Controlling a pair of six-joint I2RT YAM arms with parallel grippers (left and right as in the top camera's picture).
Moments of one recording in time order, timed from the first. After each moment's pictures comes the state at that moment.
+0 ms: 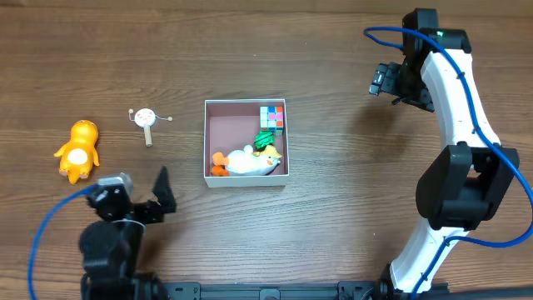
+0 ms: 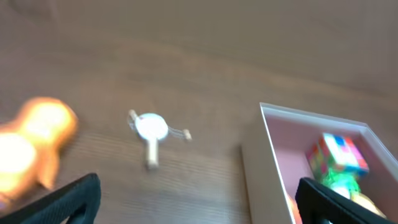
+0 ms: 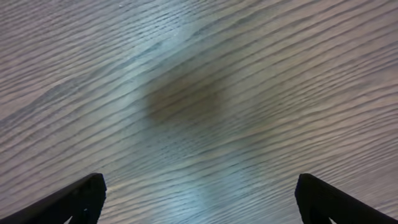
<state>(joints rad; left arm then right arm) 0.10 0.16 0.30 -0.42 0.07 -0.20 -0.03 2.06 1.88 -1.23 0.16 0.33</state>
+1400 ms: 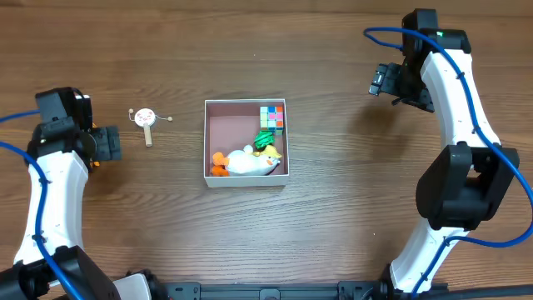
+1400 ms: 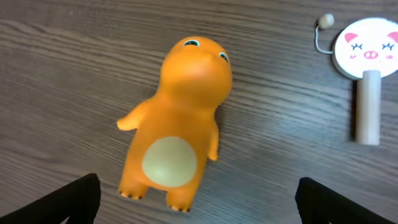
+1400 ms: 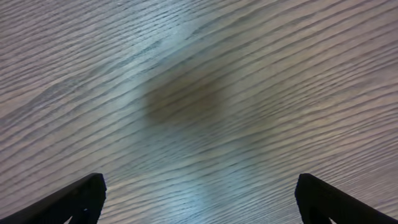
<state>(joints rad) 0.35 1.45 1.00 -0.63 -0.21 0.19 -0.03 2.06 1.87 -1.23 0.16 0.33</state>
